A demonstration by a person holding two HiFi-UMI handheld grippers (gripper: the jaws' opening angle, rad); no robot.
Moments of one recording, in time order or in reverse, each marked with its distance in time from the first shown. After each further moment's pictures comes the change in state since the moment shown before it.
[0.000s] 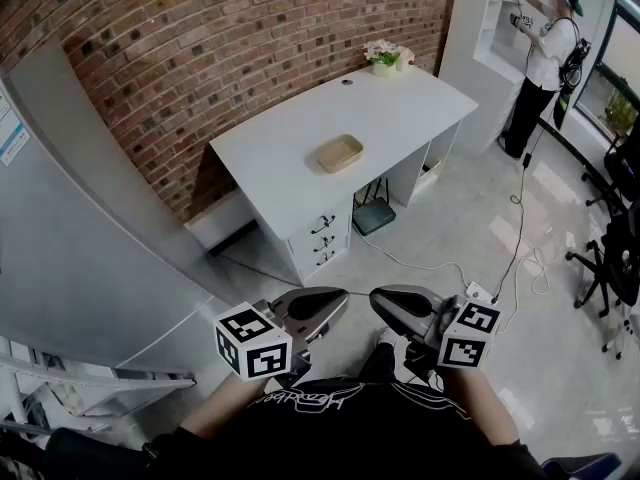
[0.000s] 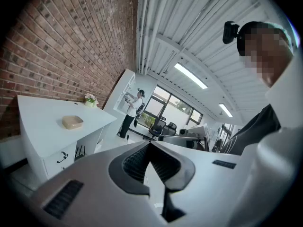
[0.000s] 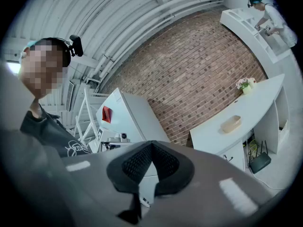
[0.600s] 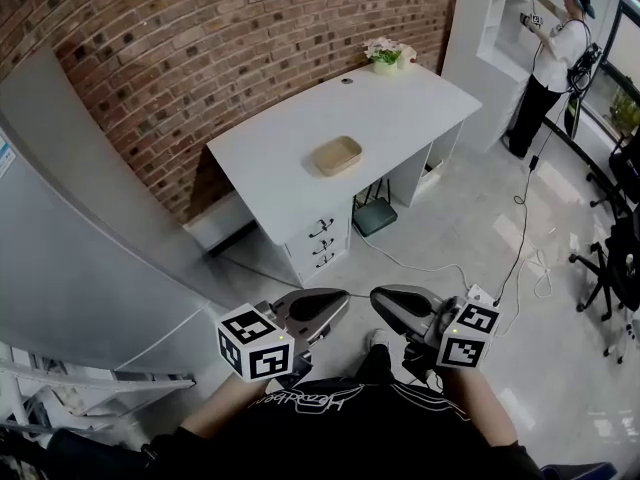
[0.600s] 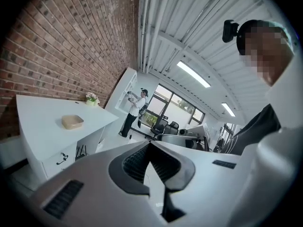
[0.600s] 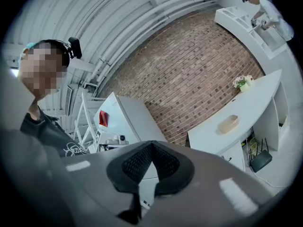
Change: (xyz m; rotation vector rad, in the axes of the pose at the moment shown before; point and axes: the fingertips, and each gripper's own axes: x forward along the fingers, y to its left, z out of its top) left arm 0.027 0.013 0.005 -0.006 0.012 0.019; right arm -0.003 -0.032 0.011 0.043 -0.021 -0.002
